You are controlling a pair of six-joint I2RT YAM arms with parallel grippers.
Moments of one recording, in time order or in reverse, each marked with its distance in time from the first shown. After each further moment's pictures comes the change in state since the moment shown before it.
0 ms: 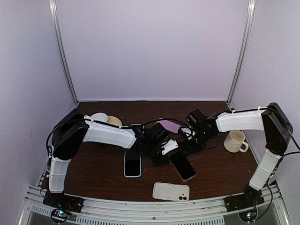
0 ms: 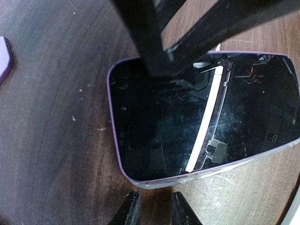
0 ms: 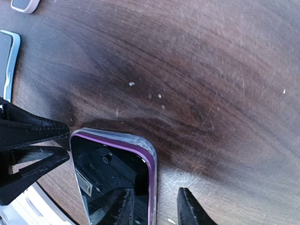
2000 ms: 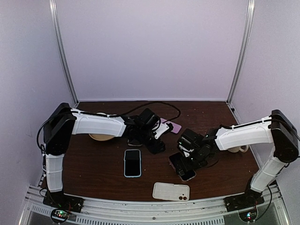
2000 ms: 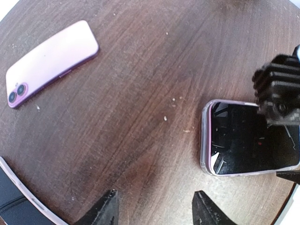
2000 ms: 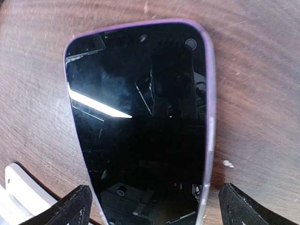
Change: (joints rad) left arm 0.108 -0.095 0.000 -0.013 -0.016 -0.141; right arm 0.283 -0.111 -0.163 -0.008 0.221 0.321
